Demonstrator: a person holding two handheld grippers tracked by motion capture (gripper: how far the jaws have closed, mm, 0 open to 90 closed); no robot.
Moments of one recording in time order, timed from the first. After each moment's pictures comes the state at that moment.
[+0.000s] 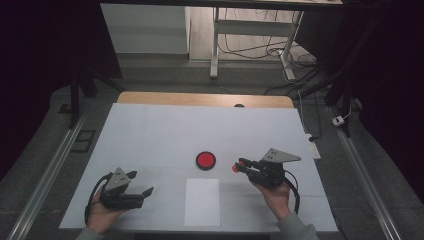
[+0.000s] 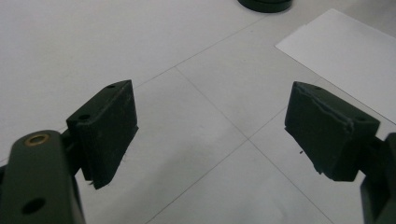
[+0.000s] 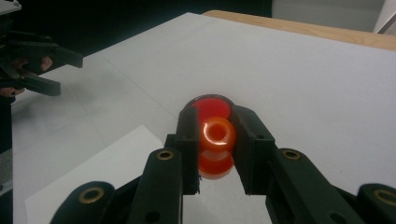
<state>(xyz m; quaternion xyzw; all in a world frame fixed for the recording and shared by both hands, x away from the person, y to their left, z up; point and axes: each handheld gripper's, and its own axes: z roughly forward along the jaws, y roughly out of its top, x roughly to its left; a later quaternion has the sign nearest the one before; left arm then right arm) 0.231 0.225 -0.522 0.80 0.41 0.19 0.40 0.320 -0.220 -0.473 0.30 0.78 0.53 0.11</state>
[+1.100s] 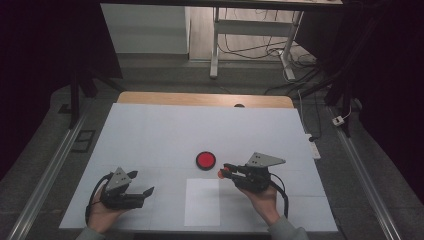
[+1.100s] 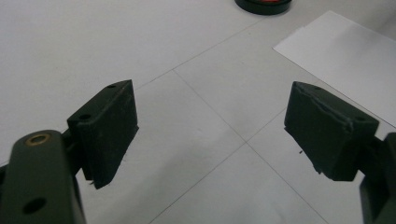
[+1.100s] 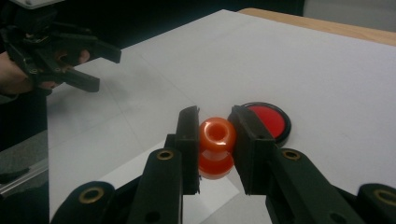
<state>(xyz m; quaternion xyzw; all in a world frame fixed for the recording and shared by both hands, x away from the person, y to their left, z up) 0.231 0.224 -0.521 0.80 0.41 0.19 0.40 0.307 -0.183 -0.475 0.26 0.80 0.54 0.08</state>
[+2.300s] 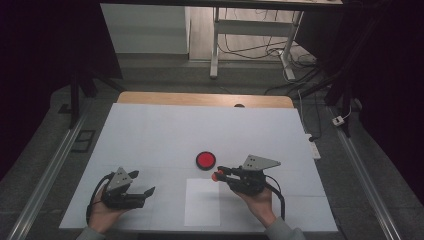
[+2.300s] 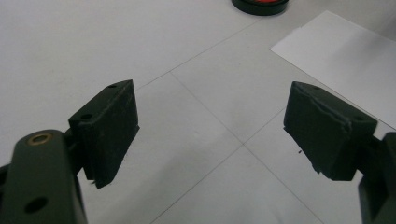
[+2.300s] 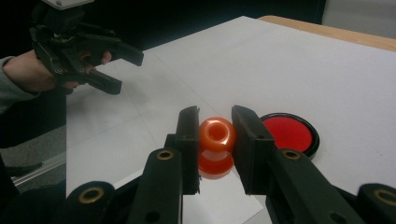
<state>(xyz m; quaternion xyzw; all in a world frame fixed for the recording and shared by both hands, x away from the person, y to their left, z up) 0.232 0.220 -0.520 0.80 0.40 0.19 0.41 0.302 -0.171 -0.478 0.22 0.80 0.55 0.07</state>
